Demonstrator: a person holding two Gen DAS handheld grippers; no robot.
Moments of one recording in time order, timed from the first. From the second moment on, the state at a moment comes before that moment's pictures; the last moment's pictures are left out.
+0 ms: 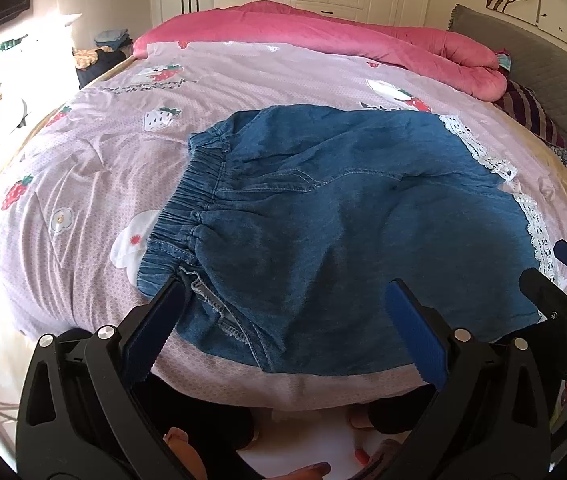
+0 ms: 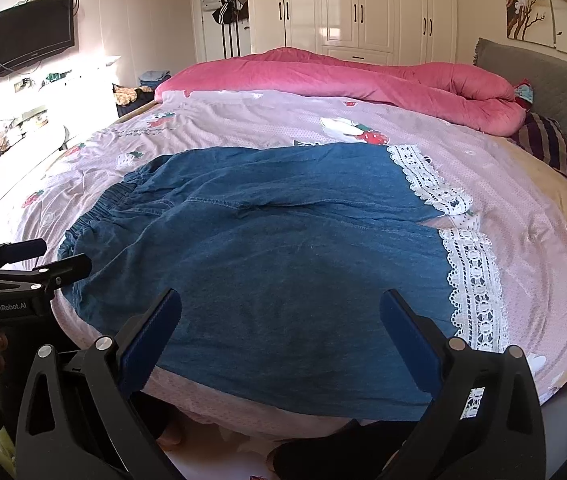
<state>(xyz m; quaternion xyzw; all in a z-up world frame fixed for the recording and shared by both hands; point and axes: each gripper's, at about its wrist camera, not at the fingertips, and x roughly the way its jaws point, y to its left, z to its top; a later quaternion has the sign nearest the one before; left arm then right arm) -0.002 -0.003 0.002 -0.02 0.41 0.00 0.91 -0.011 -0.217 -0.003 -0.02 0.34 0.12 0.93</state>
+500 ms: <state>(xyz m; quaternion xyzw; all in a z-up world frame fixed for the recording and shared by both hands) -0.003 -0.004 0.005 -0.02 0.41 0.00 0.91 -0.011 -0.217 -0.004 -0.02 0.34 0.12 0.93</state>
